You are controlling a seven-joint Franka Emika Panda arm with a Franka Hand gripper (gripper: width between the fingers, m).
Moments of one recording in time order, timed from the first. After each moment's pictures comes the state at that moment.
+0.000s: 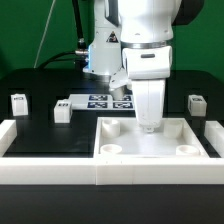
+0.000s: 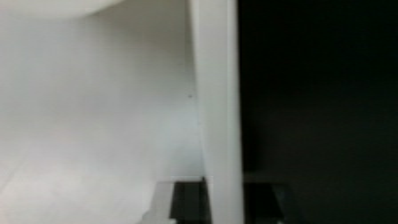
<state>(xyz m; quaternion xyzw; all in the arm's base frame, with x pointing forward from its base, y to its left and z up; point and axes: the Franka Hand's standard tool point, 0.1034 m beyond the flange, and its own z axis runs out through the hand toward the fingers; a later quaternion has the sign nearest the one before) 0.489 0.043 0.007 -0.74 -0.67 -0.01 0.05</state>
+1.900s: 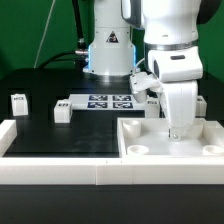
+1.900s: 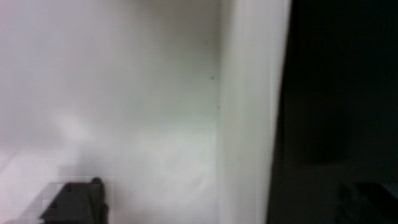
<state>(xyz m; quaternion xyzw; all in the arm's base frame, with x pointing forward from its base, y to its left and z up) 0.495 0.085 0.010 -0.72 -0.69 -0.01 0.05</state>
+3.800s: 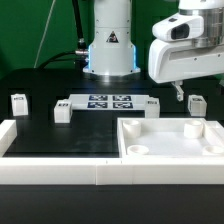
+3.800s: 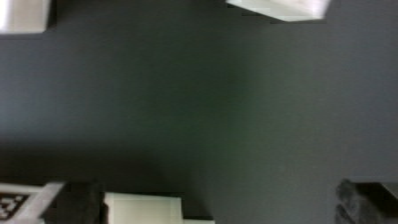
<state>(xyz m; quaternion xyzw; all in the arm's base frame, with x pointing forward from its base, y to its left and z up) 0.451 0.154 0.057 -1.00 -0.03 0.02 0.06</state>
